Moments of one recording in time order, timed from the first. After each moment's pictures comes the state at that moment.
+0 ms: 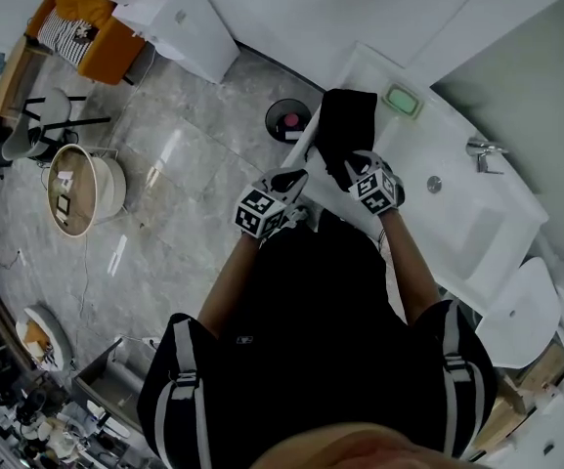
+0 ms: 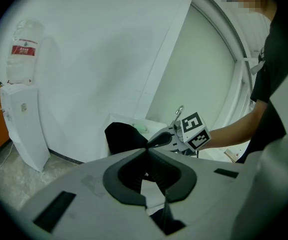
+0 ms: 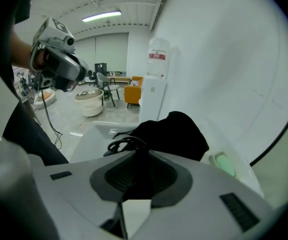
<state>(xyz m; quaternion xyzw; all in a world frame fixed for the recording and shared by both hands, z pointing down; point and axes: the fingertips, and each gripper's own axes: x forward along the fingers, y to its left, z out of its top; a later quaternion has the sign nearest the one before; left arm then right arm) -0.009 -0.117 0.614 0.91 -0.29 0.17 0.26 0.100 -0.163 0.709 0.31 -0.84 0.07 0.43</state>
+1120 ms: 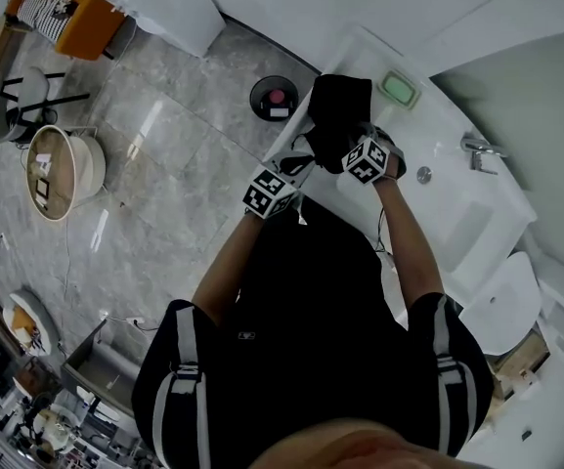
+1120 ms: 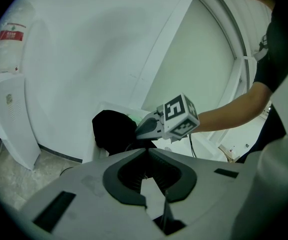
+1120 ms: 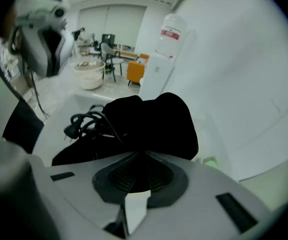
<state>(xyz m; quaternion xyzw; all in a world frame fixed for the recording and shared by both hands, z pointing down) 0.040 -0.136 0.661 0.91 -0.24 0.19 0.28 0.134 -0.223 0.748 0.28 -0.78 0.01 0.56</state>
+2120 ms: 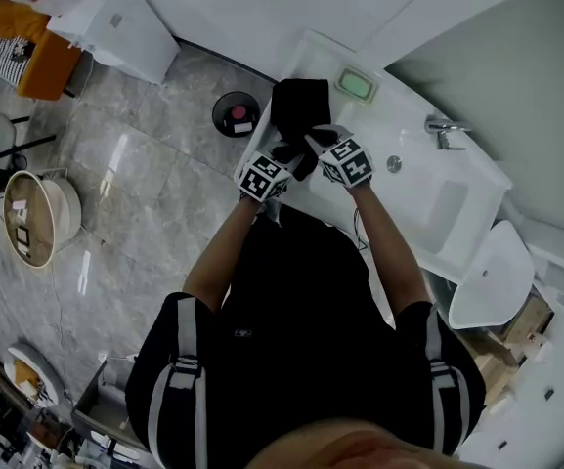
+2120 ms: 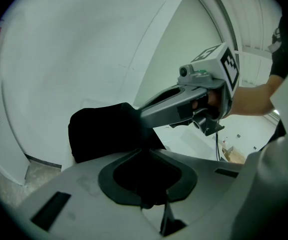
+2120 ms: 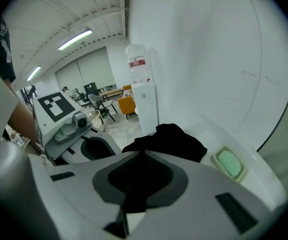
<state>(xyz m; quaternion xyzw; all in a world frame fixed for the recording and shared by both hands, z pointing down) 0.097 -0.168 0.697 0.92 -0.18 0.21 0.26 0.096 -0.211 0.657 0.33 -0.85 0.21 0.36</state>
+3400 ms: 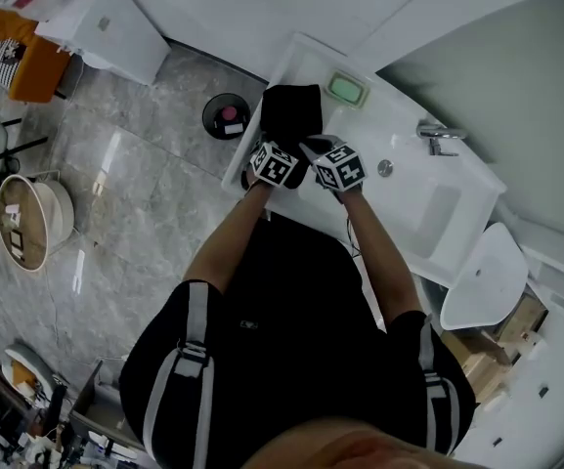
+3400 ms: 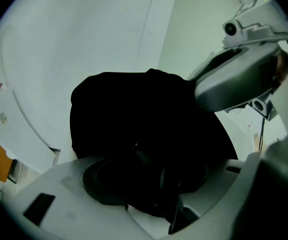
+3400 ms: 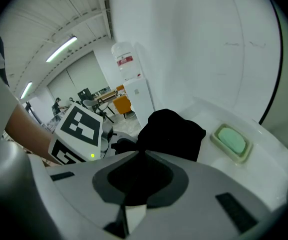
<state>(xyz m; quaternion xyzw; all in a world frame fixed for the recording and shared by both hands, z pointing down) 0.118 -0.214 0.785 0.86 -0.27 0.35 0.25 0.120 -0.210 0.690 0.34 -0.83 0.29 0.34</state>
